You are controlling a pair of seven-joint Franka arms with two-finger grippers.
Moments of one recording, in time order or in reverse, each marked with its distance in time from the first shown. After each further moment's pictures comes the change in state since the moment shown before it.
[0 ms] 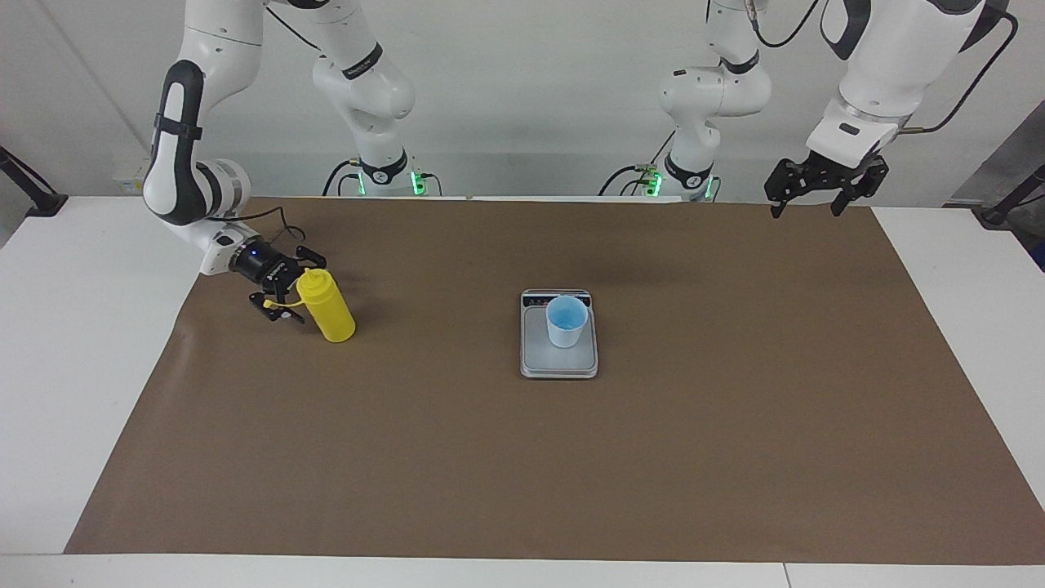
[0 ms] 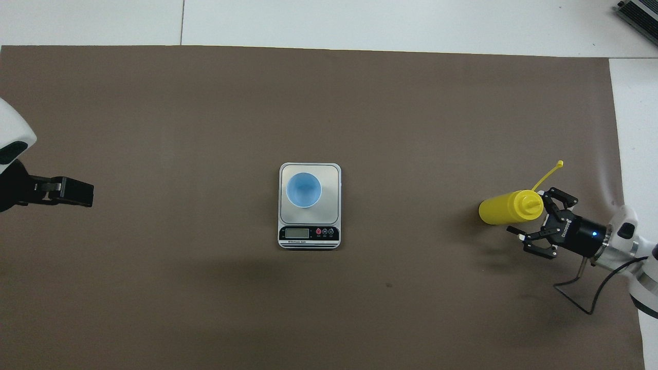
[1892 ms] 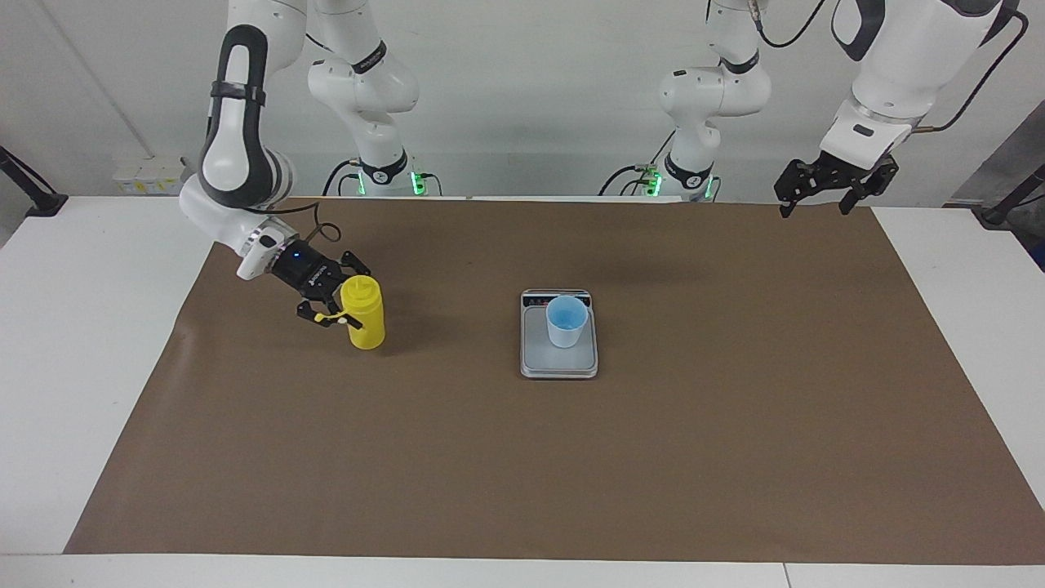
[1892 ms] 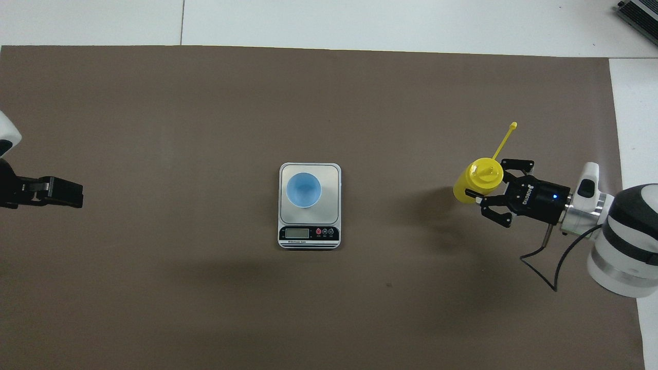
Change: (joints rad) left arm 0.014 0.000 0.017 -0.001 0.000 0.005 -0.003; right arm 0.402 -0.154 0.012 0.068 0.002 0.354 0.335
